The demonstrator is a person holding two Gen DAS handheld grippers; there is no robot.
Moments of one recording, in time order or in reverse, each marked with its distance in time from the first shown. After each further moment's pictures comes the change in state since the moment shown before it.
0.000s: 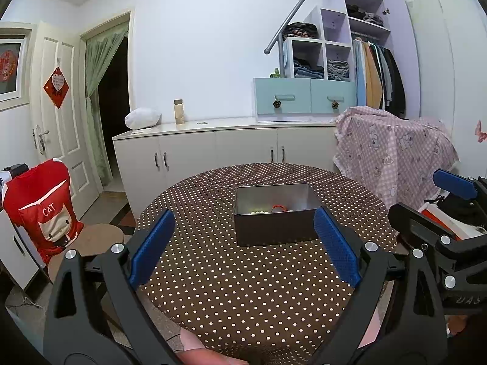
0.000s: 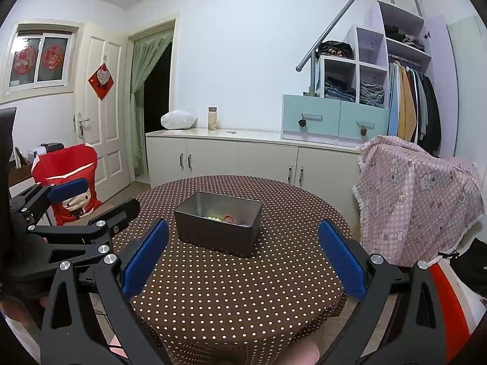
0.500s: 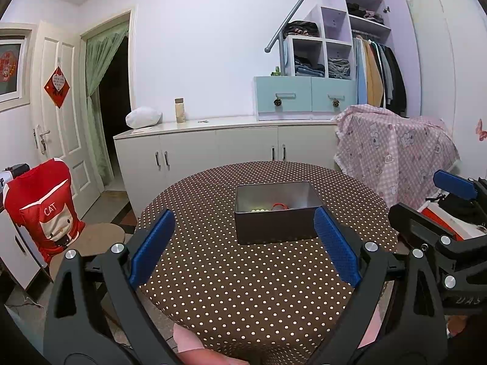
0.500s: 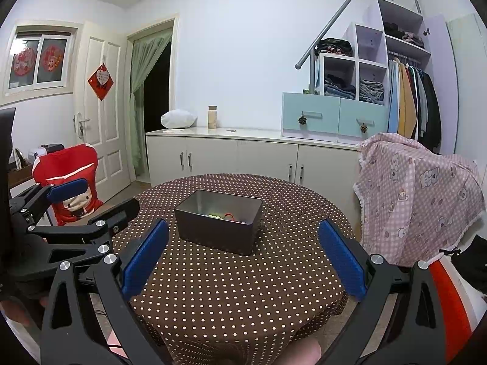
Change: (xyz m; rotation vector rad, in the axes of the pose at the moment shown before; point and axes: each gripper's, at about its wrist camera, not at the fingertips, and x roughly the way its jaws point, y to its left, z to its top) left arm -0.002 0.000 0.000 0.003 0.008 0.003; right arm 0.000 -0.001 -0.003 0.011 0.005 0.004
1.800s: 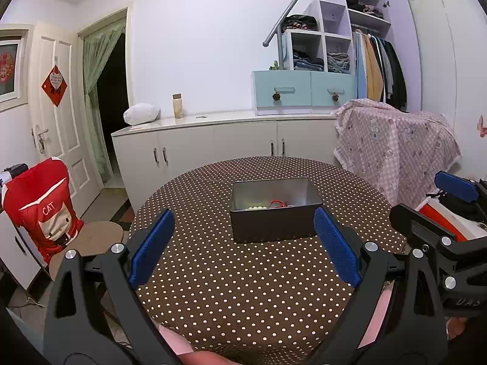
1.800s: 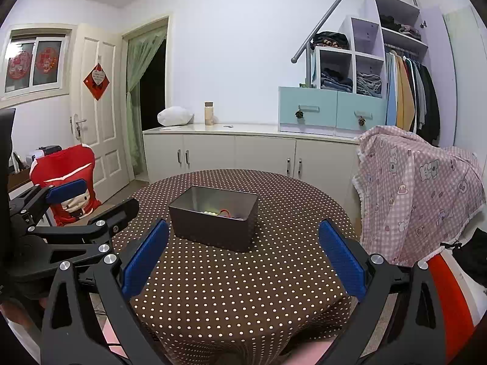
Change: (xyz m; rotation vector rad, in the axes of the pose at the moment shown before) left arm 0.010 -0.003 0.001 0.008 0.030 -0.003; right arm 0.007 -0.004 -0.002 0.025 0.023 -0.010
